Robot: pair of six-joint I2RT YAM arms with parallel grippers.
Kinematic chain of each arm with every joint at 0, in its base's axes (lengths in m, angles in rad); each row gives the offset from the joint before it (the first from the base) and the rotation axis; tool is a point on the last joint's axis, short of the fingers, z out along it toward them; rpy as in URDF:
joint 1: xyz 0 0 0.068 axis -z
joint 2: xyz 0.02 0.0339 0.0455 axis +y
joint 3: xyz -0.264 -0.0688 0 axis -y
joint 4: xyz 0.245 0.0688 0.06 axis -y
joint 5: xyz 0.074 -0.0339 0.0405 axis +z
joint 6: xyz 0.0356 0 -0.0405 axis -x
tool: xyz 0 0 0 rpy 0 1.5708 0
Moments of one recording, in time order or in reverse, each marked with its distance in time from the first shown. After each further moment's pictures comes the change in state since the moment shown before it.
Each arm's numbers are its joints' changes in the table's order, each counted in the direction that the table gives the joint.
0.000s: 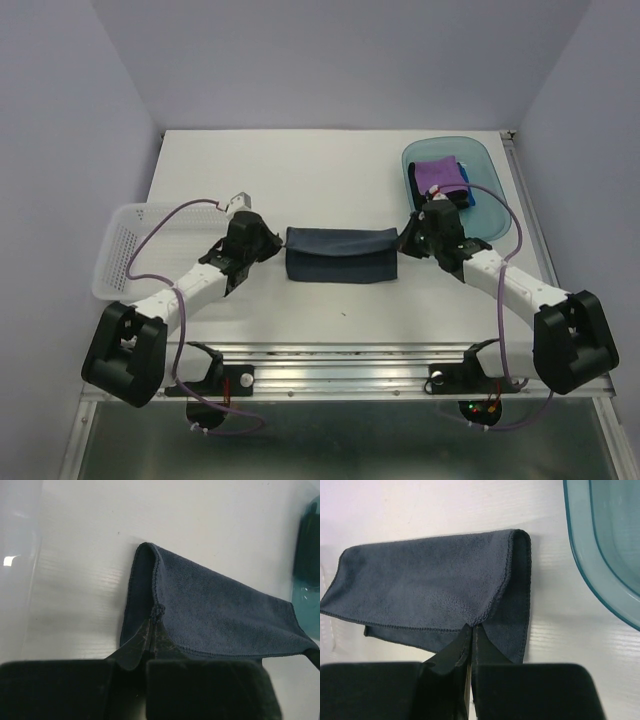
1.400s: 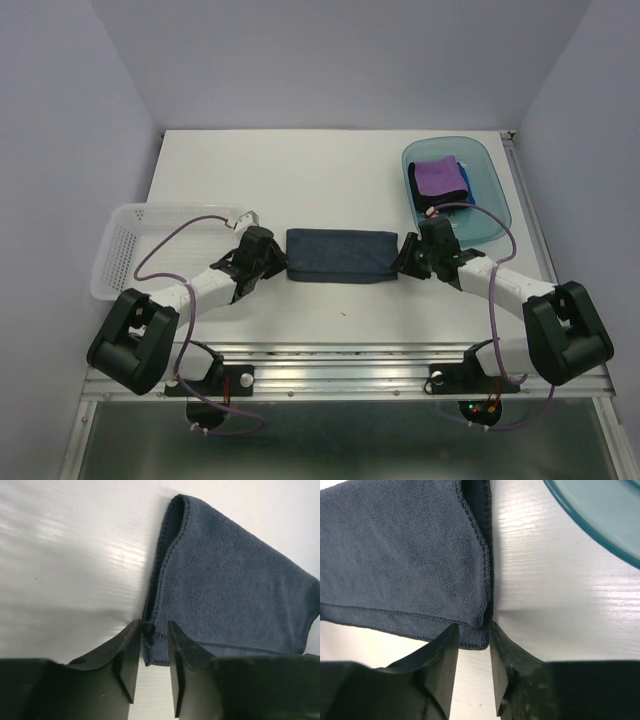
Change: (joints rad) left arm 0.067 0.081 -0.090 0.012 0.051 0.082; right arm 0.000 0.048 -0.122 -0.012 0.060 -0.029
